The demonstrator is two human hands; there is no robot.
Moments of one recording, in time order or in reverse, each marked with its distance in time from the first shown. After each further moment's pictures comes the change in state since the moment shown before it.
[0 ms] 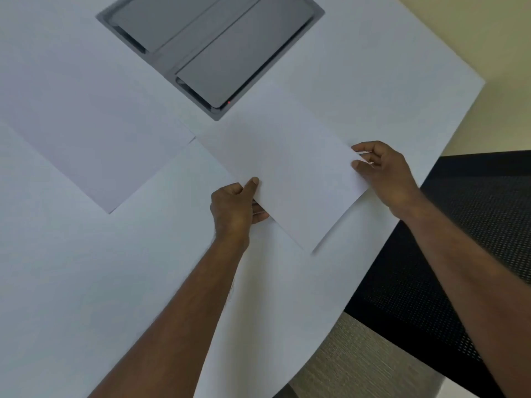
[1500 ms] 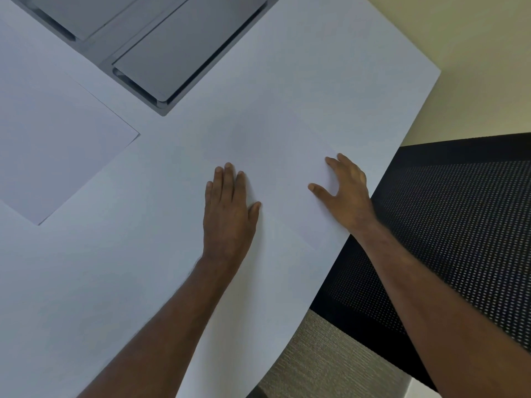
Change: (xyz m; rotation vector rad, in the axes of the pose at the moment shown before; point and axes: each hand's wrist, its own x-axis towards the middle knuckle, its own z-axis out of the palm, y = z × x) left_hand 0.000 -0.062 0.038 1.252 -0.042 0.914; right_hand -0.012 0.080 0.003 -0.435 0.070 -0.058
